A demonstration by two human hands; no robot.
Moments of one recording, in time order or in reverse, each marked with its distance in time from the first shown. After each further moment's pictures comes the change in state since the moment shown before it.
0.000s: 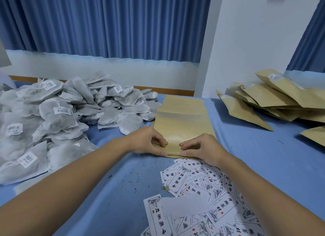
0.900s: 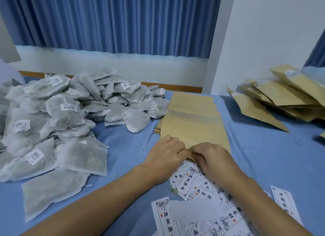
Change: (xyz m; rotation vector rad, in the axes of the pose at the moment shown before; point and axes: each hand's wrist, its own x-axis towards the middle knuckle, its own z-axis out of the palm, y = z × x) left_hand -0.028 0.047 0.062 0.799 0.687 0.536; right_hand -0.029 -0.019 0.029 -0.454 0.213 -0.220
